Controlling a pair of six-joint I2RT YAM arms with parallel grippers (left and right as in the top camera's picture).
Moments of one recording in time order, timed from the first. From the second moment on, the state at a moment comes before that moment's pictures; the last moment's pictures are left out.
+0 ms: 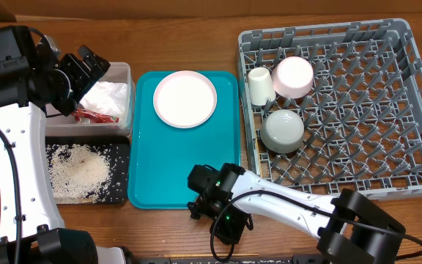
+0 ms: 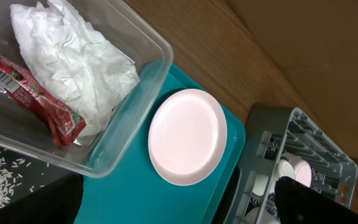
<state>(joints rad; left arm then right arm) 0.28 1.59 1.64 -1.04 0.41 -0.52 1.05 1.77 1.09 -1.07 -0.37 -0.15</state>
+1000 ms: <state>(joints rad) 0.28 1.59 1.64 -1.04 0.41 -0.52 1.19 1.76 1.00 -1.08 -0.32 -0.12</state>
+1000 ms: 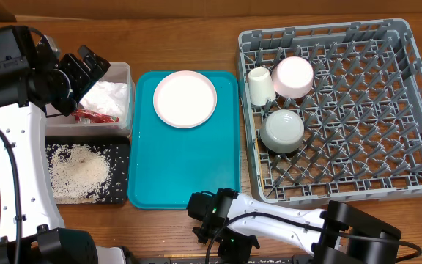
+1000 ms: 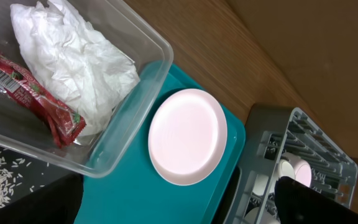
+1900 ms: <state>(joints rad) 0.28 1.59 1.64 -1.04 0.41 -0.52 1.14 1.76 1.11 -1.01 -0.33 -0.20</state>
